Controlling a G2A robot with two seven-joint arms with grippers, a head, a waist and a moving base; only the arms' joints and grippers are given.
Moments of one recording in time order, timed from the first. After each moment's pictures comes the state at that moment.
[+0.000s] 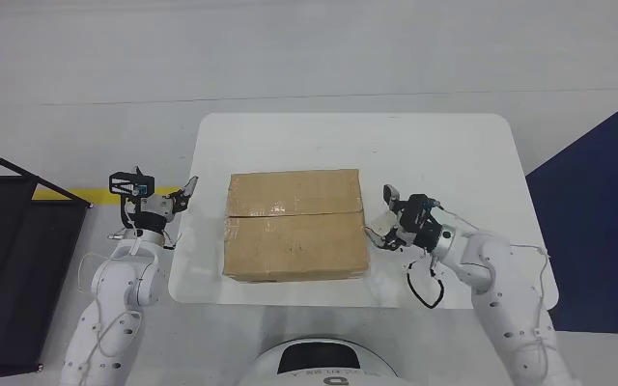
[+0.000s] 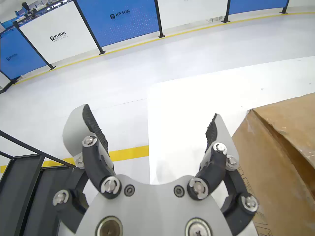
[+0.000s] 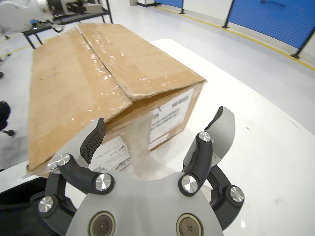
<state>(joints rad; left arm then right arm) 1.73 -1.15 -1.60 -1.80 1.33 0.00 0.00 -1.57 -1.11 1.46 -1.67 -1.20 -0.95 0.01</state>
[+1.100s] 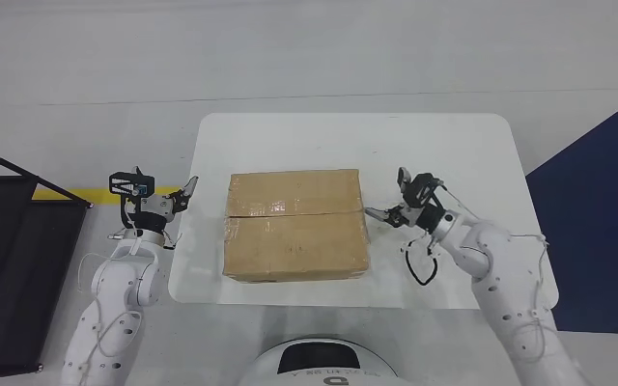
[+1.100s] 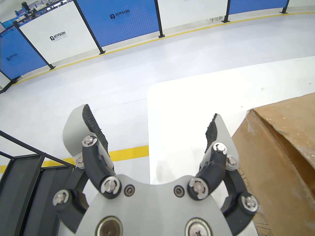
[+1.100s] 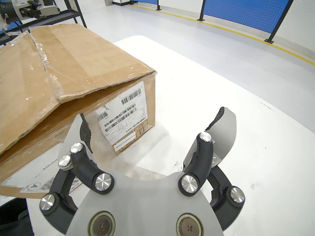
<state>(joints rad) 1.73 -1.15 -1.60 -1.80 1.33 0.00 0.00 -1.46 -1.08 1.38 -1.57 -1.21 -0.71 0.02</state>
